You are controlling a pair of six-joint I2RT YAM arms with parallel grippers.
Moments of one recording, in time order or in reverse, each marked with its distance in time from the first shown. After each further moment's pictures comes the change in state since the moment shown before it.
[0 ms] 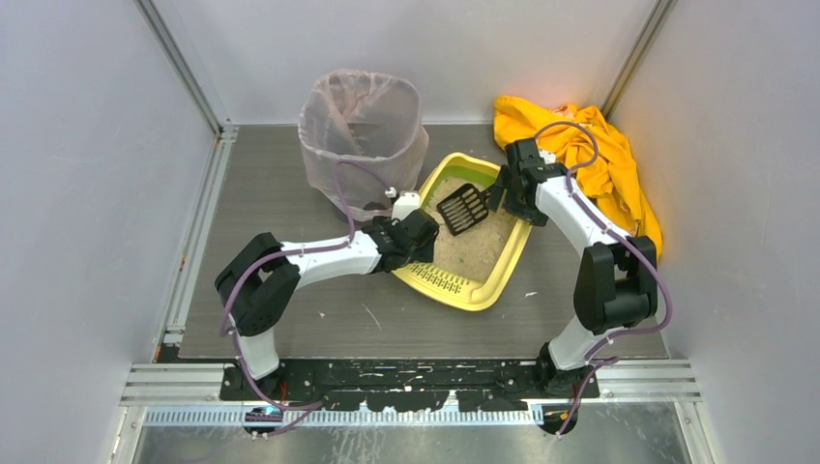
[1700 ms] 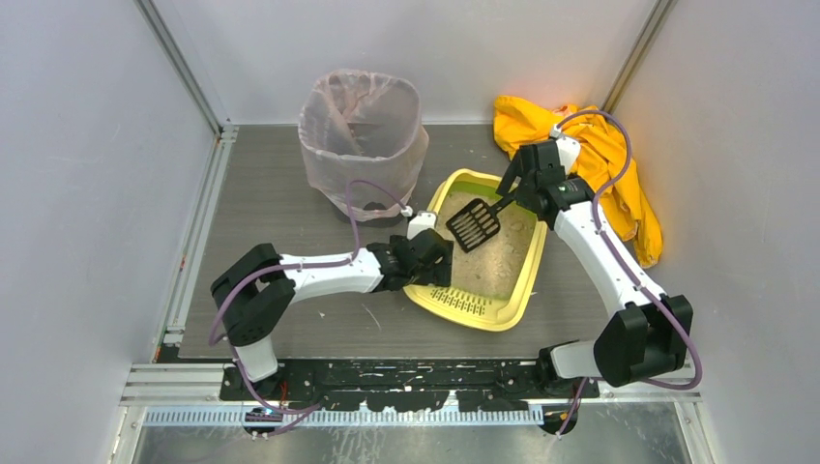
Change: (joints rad) left arm -0.109 -0.049 -0.058 0.054 0.166 -0.056; right arm 0.035 -0.304 -0.079 0.073 0.117 0.039
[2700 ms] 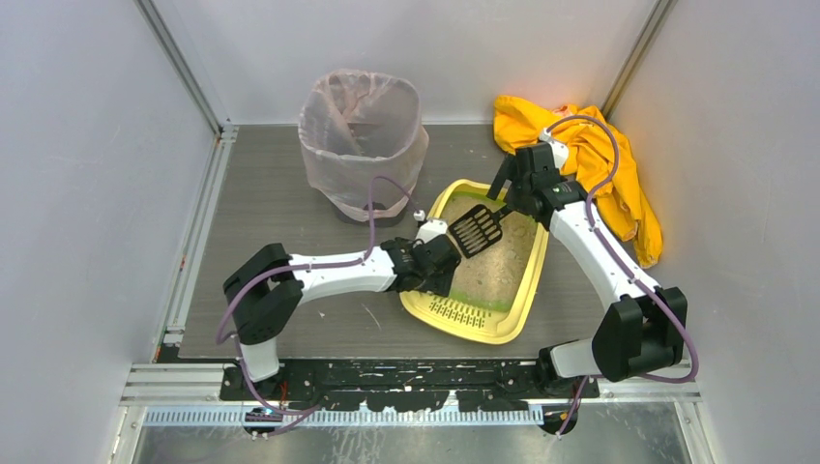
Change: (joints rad) left arm -0.057 0.029 0.102 -0.233 -0.050 0.024; right arm -0.005 0.026 -0.037 0.069 -0.123 0.001
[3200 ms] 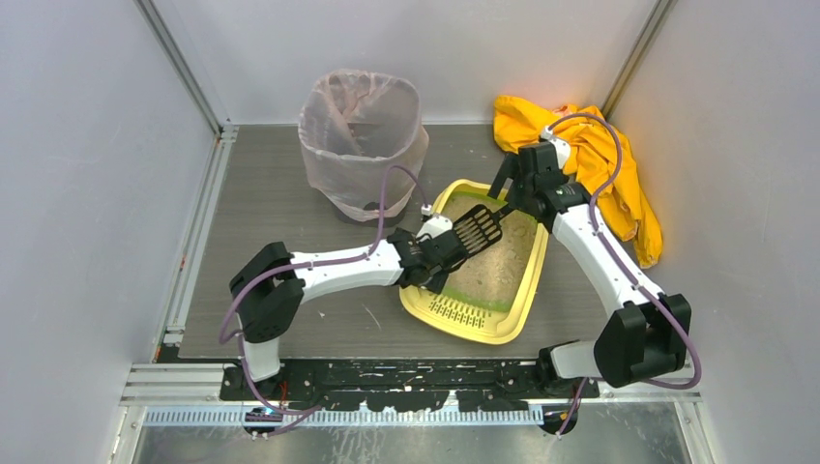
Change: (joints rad) left arm -0.007 0.050 0.147 -0.215 -0.133 0.116; right arm 0.000 -0.020 -0.005 0.012 -0.013 -0.022
